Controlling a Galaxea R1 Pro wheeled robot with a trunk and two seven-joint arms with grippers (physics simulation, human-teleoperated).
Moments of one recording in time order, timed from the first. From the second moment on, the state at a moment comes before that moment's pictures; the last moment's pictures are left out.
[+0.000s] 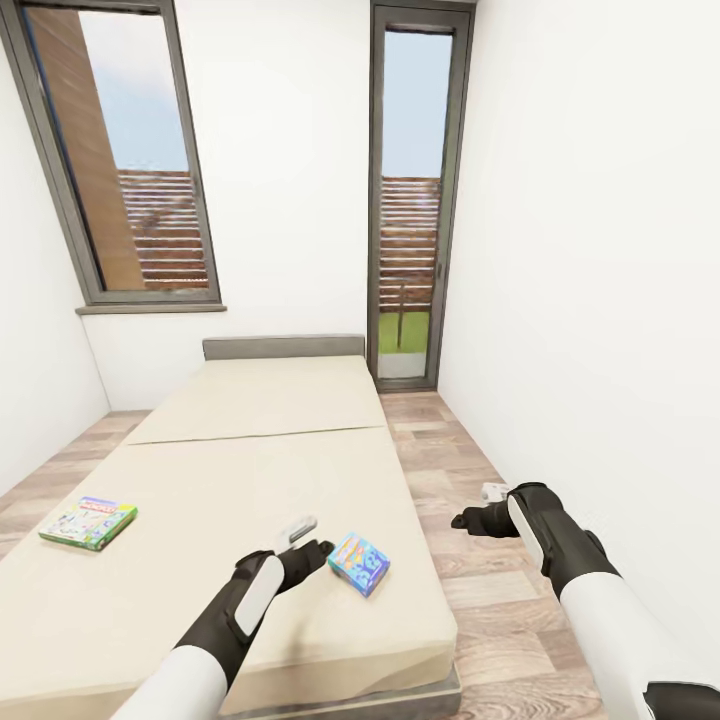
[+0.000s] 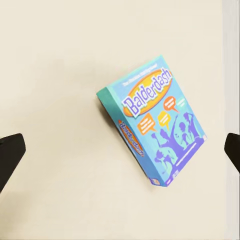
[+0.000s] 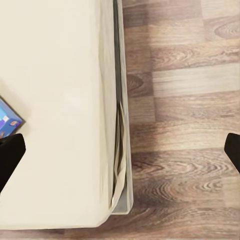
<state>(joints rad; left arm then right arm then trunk) -0.58 -0.15 -0.06 -0.68 0.62 0.46 0.19 -0.76 -0.09 -0.01 -0.74 -0.02 0.90 0.22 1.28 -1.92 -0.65</state>
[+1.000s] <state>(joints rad) -0.58 -0.15 -0.13 -0.72 0.71 0.46 0.18 -0.76 -0.09 -0.01 -0.74 -0.02 0.90 0.22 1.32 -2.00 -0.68</state>
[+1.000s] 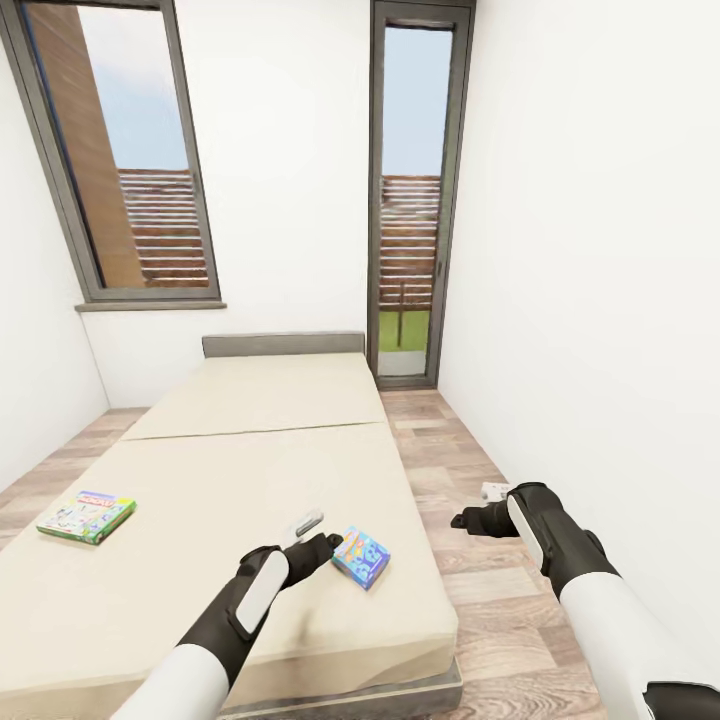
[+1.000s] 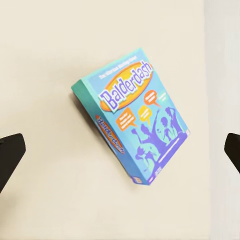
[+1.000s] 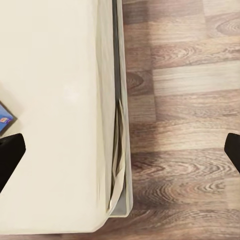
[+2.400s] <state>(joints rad) -0.63 -0.11 -0.13 -0.74 0.79 0.50 0.16 -0.76 -0.09 -0.01 -0.74 -0.02 0.90 0.22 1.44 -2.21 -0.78</state>
